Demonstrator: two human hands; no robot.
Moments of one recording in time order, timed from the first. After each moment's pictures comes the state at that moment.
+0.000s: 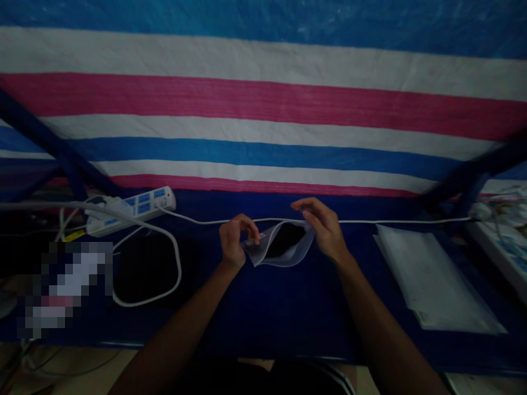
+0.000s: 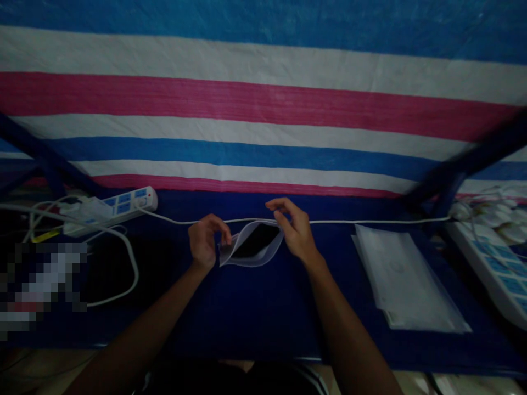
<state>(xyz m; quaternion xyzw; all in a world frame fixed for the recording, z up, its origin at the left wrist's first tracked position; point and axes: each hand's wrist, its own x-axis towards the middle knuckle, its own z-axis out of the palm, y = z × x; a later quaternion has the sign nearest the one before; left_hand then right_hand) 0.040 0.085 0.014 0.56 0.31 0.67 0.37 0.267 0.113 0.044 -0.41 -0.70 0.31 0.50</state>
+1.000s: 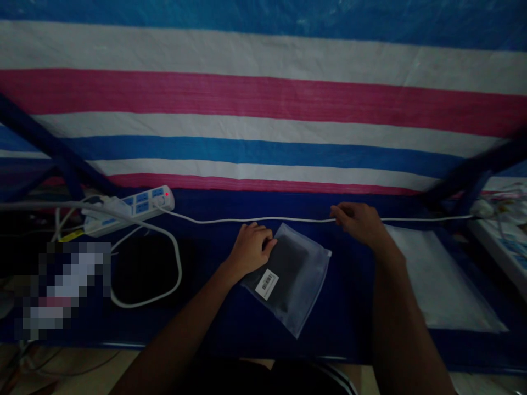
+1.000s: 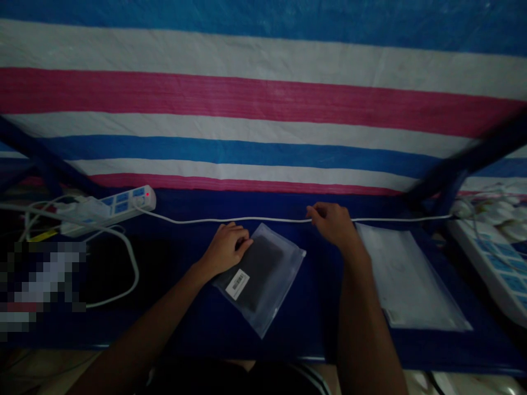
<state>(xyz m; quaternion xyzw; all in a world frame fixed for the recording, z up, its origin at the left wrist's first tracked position) 0.050 0.086 0.011 0.83 0.48 0.22 0.18 0.353 0.134 0.059 -0.69 -0.69 0.17 0.17</state>
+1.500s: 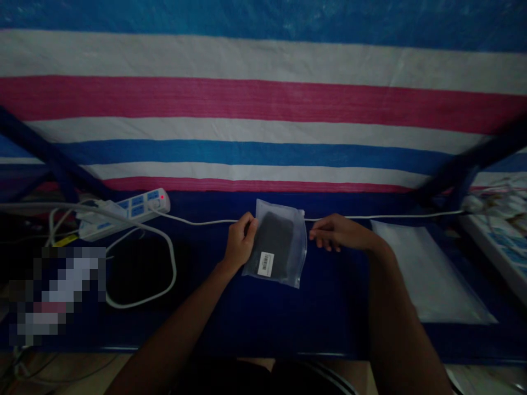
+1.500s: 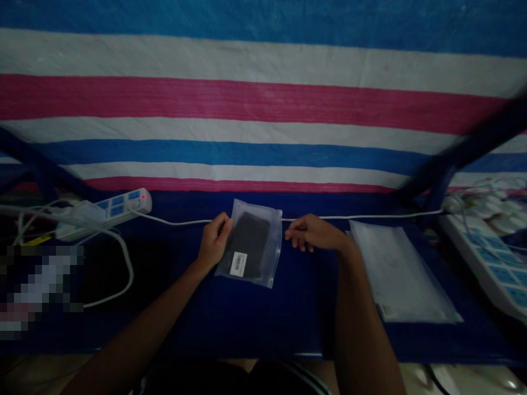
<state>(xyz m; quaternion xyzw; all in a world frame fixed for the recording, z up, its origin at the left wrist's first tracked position) 0.047 0.093 0.002 0.65 0.48 0.49 0.31 0.346 0.122 0.053 -0.50 -0.68 0.53 0.11</state>
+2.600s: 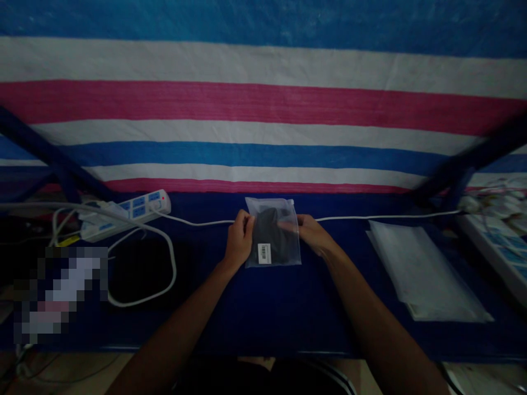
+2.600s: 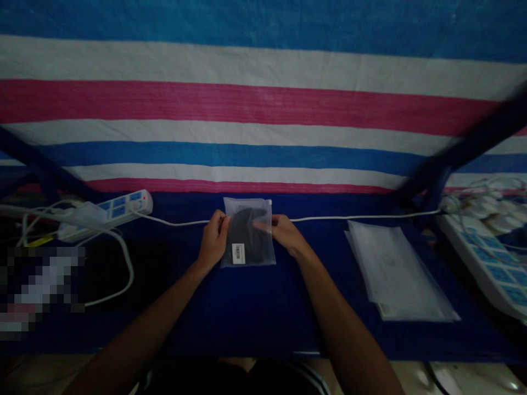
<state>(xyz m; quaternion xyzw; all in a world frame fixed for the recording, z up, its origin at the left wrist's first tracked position) 0.047 0.100 -0.005 0.64 0.52 0.50 0.28 0.262 0.120 0.020 -0.52 -0.51 0.60 0.34</state>
